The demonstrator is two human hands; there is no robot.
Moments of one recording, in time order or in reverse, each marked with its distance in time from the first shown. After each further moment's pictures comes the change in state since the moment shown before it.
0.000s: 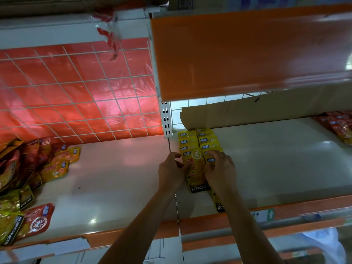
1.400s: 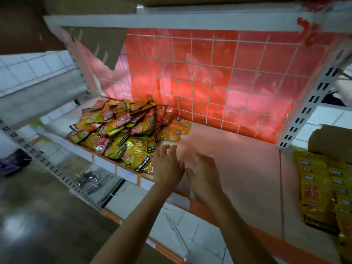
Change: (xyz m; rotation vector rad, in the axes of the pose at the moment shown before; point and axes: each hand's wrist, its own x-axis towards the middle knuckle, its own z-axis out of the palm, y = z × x) left_hand -0.056 -0.148 -0.218 0.607 0.552 -0.087; right_hand -0.099 -0.199 0.166 0.030 -0.476 -0.584
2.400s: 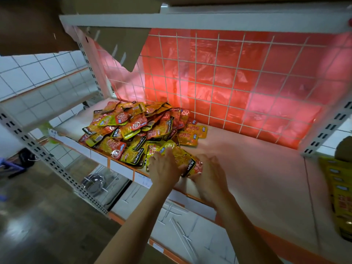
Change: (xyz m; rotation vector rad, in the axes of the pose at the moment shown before) left_hand 0.028 -0.062 -0.022 0.101 -0.207 -0.212; right_hand 0.022 -0.042 0.028 0.046 -0.138 0.188
